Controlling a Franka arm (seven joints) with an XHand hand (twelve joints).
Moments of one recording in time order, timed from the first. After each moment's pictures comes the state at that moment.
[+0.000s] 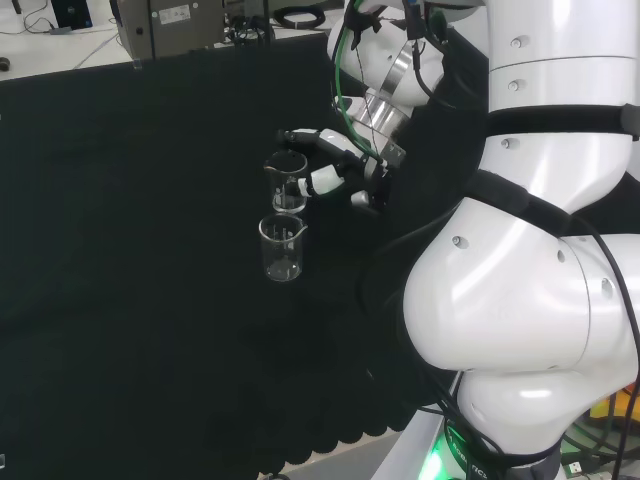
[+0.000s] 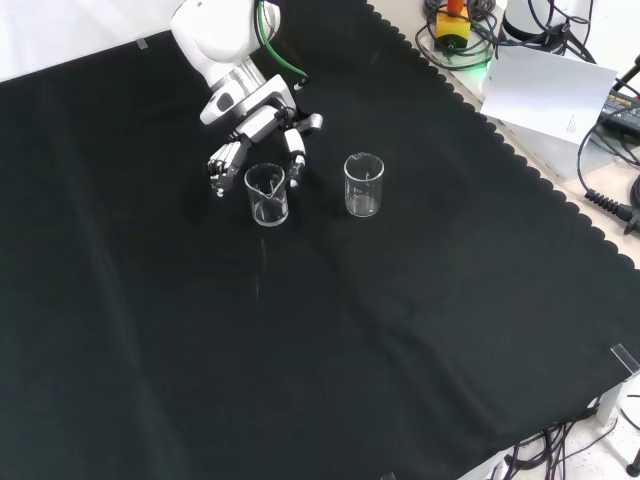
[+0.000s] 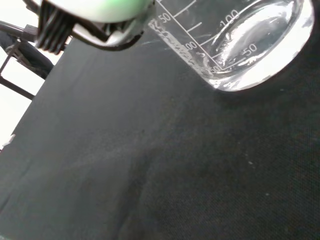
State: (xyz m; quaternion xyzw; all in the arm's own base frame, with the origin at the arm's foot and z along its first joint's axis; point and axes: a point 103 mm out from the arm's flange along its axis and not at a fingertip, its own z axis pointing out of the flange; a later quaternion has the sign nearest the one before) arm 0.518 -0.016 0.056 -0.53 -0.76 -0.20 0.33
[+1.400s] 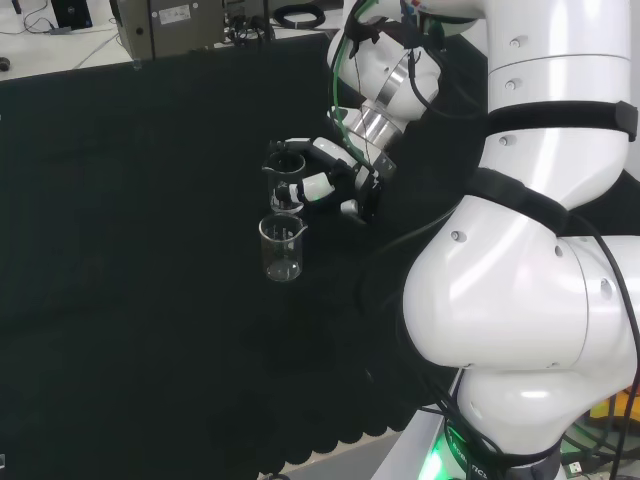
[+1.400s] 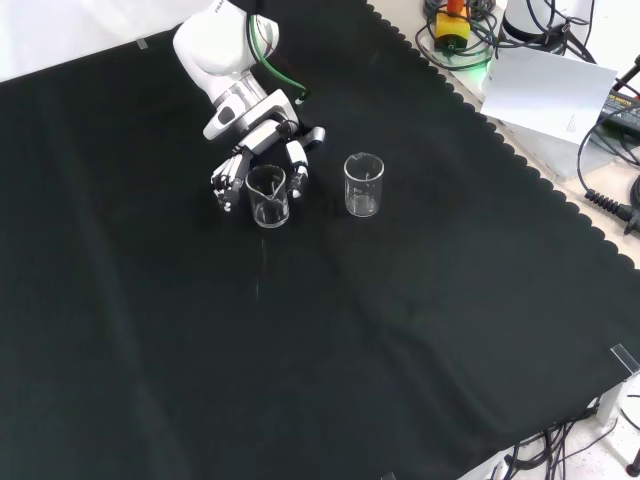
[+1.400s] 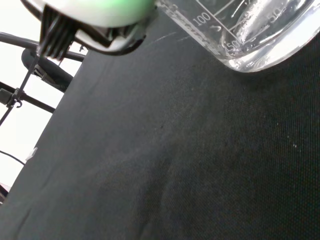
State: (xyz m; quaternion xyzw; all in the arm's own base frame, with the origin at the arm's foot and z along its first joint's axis) arm 0.522 0.001 0.039 -0.52 -0.74 -0.23 0.36
